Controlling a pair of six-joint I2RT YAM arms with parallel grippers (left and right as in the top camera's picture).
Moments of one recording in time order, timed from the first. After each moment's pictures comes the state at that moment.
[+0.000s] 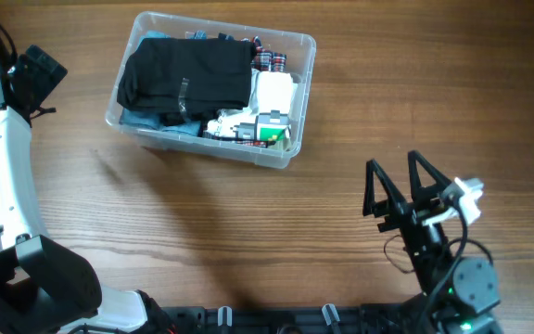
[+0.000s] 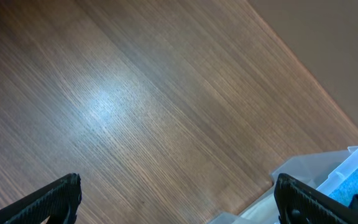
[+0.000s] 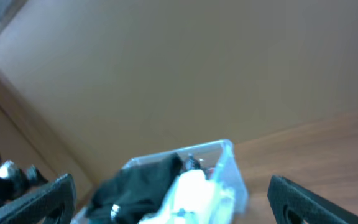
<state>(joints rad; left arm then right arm) 0.39 1.67 1.54 -0.75 -0.11 -0.48 0.45 0.19 0.21 0.20 0.15 0.48</state>
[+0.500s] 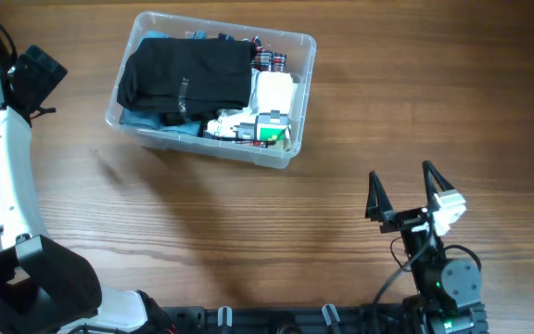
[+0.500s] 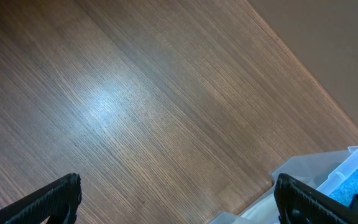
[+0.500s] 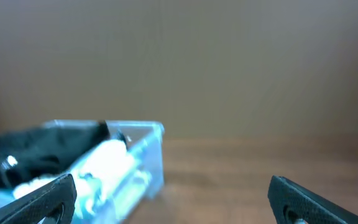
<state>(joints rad) 0.39 1.67 1.54 -0.75 -0.11 -0.48 0.24 0.02 0.01 0.13 0.03 0.13</state>
